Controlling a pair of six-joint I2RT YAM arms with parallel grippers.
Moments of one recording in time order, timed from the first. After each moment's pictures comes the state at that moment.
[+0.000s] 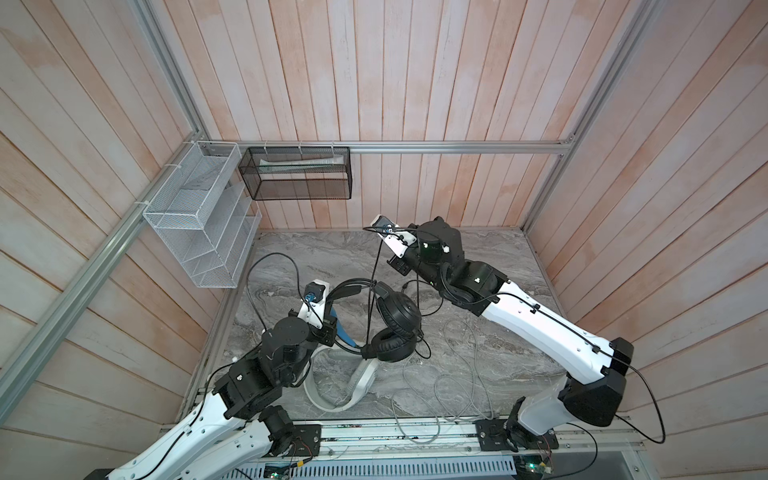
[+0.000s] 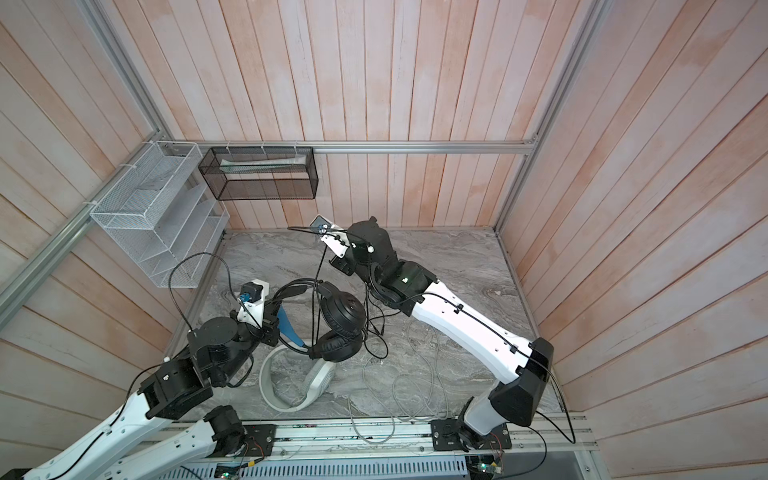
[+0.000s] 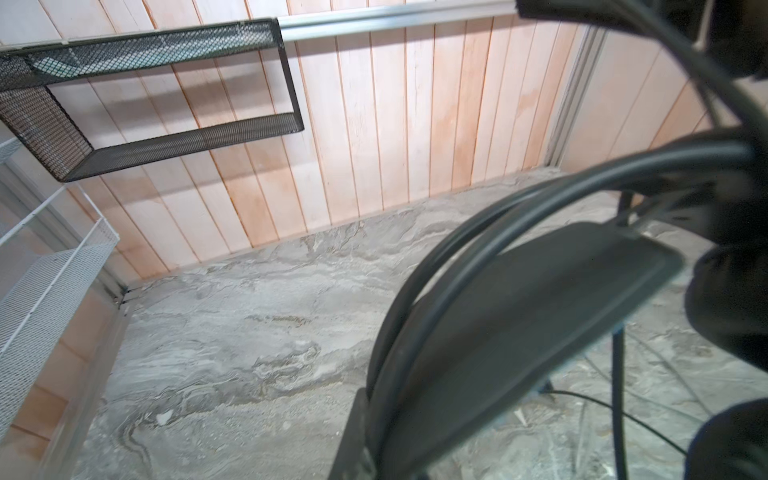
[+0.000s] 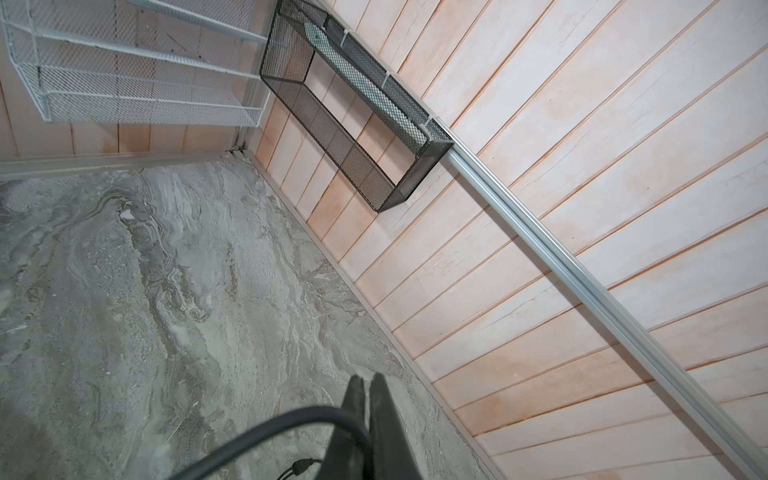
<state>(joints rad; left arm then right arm) -0.84 0.65 0.81 -0.40 -0.46 -0.07 0.91 1.54 1.68 -0.36 0.31 -0.48</state>
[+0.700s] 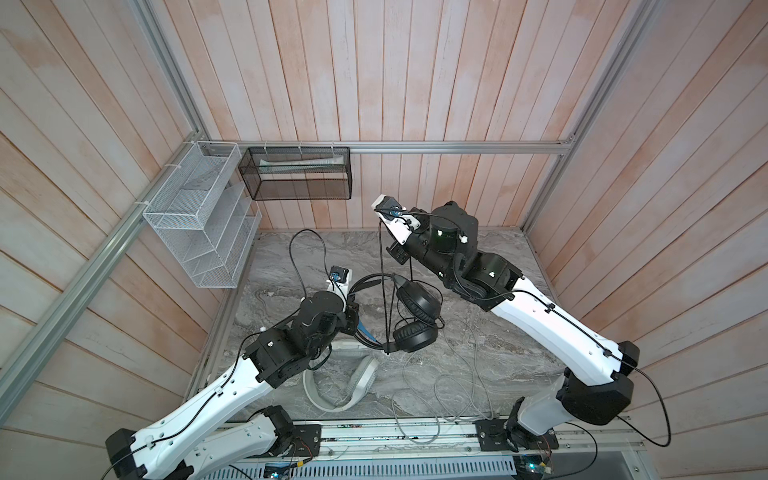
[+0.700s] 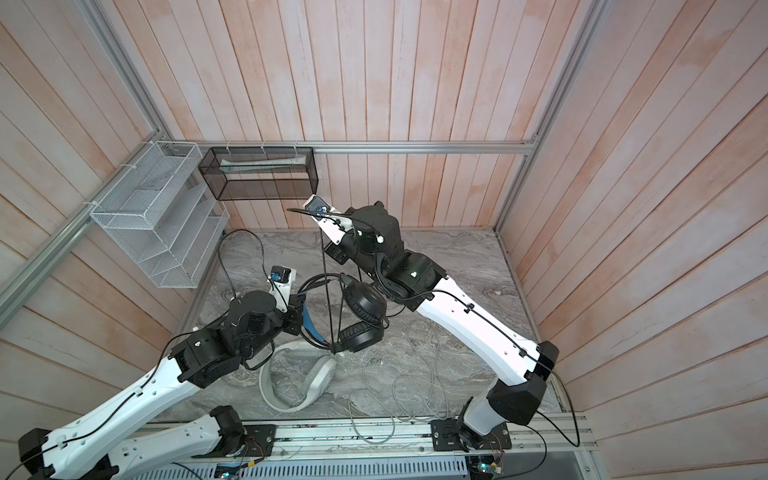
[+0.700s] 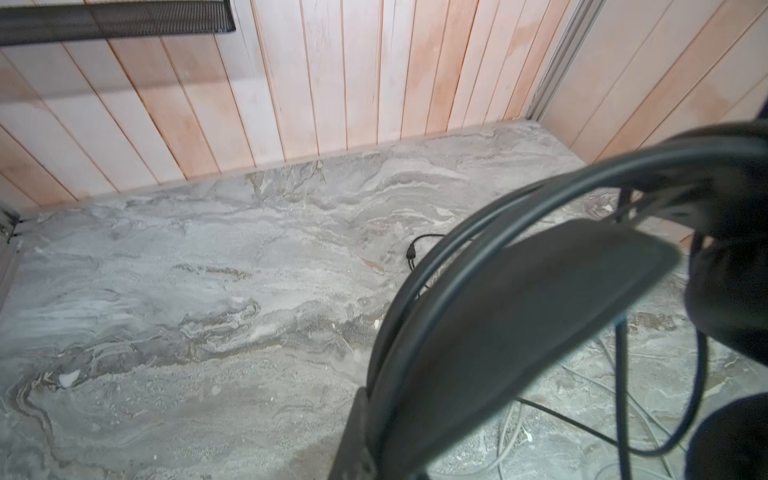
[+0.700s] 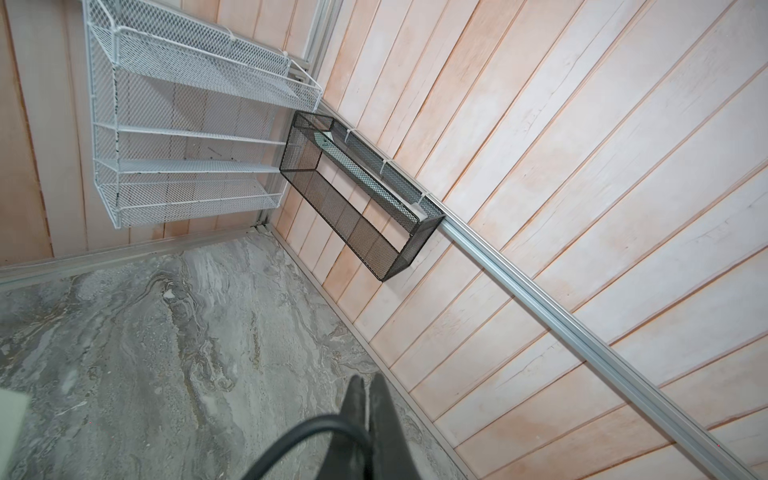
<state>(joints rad) -0.84 0.96 0.99 -0.55 -0.37 -0.29 0.96 1.53 1.82 -0.38 0.26 -0.43</state>
